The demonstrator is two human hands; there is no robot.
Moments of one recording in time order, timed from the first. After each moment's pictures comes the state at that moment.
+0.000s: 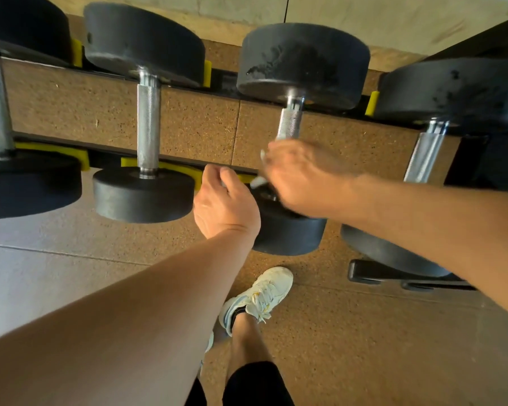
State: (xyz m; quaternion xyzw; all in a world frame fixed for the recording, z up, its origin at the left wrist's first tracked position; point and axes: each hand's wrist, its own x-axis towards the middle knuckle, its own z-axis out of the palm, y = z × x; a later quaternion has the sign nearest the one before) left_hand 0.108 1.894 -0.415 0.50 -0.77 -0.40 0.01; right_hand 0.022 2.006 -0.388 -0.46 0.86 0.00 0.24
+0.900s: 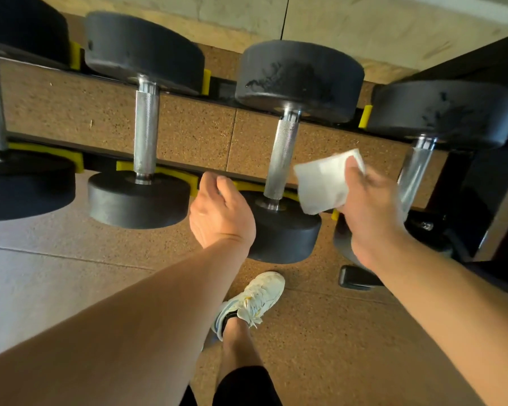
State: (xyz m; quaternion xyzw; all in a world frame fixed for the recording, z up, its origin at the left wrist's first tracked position) left_hand 0.111 1.895 -0.417 0.49 -0.77 -0.41 0.01; right_hand 0.061 2.051 -0.357 0.25 0.80 -0.51 0.19
